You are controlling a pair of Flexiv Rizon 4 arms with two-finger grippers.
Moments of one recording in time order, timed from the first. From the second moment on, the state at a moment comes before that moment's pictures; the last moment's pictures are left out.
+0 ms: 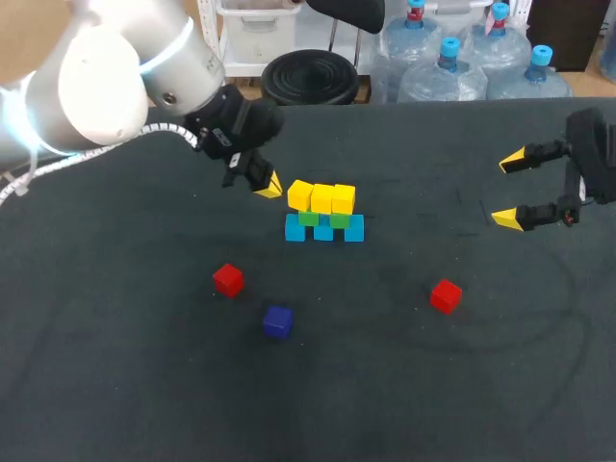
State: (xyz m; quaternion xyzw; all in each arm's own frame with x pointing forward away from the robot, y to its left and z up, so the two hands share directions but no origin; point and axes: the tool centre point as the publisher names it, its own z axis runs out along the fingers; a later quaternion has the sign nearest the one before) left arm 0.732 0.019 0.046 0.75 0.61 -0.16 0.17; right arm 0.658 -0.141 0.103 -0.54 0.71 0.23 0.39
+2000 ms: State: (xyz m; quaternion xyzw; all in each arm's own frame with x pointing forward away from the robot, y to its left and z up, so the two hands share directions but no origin) left arm 0.721 0.006 0.044 0.76 0.61 -0.16 0.15; right arm 0.658 -0.141 0.103 -0.54 0.71 0.23 0.39
